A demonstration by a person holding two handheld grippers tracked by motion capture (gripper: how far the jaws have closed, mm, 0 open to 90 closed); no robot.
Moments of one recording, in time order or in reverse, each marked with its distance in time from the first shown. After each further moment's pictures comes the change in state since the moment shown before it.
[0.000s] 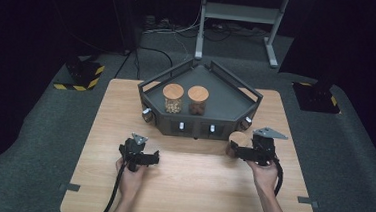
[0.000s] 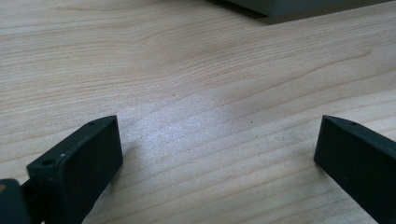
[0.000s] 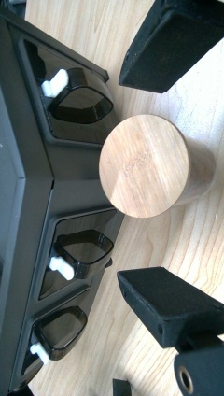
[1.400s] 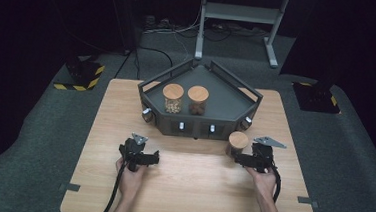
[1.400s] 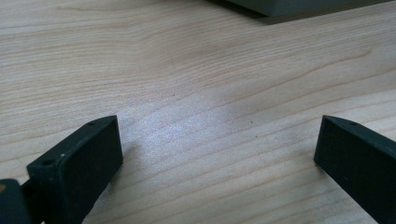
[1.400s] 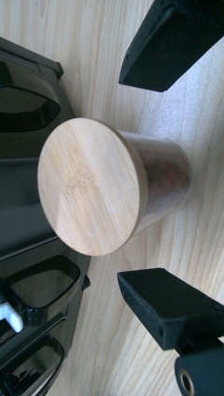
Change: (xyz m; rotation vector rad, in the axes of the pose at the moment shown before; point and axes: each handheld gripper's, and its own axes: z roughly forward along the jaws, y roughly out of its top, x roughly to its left) left arm 0.000 0.000 0.000 -0.001 0.000 0.000; right arm -0.014 -0.039 0.023 0.018 -0.002 0.093
